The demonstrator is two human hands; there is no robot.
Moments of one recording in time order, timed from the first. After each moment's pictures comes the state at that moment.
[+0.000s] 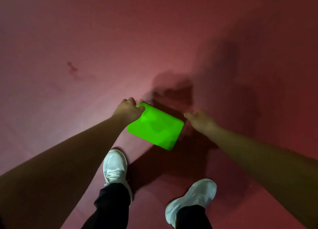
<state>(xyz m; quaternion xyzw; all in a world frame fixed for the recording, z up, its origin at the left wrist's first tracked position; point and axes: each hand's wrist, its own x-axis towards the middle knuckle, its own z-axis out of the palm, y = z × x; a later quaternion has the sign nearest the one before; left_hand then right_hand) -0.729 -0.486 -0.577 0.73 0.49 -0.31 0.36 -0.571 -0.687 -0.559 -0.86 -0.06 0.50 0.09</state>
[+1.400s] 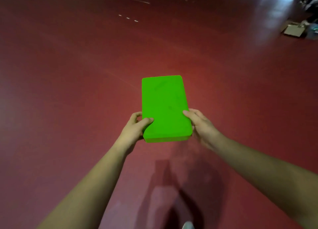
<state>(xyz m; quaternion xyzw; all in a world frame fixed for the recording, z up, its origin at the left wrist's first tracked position) -0.599 -0.361 0.237 0.61 0.26 0.06 0.74 -0.479 -0.558 0.249 -0.69 -0.03 0.27 0.68</state>
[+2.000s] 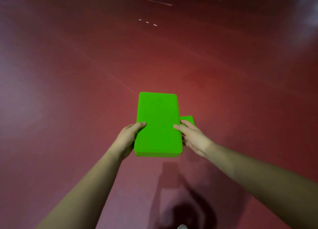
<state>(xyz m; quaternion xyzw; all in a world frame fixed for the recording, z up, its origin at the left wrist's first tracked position) -0.305 -0.307 0.233 0.56 0.35 0.05 0.75 -0.166 -0.488 0.220 -0.65 -0.09 0.42 0.63</state>
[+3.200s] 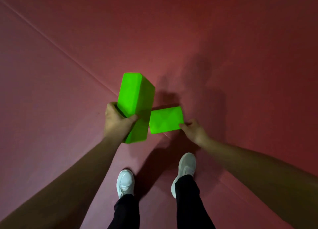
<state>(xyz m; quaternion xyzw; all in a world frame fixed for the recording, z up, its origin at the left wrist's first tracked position) 0.400 -0.042 -0.306 0.73 0.48 -0.02 0.49 0.523 -0.289 -0.361 -0.89 0.03 0.42 0.19</state>
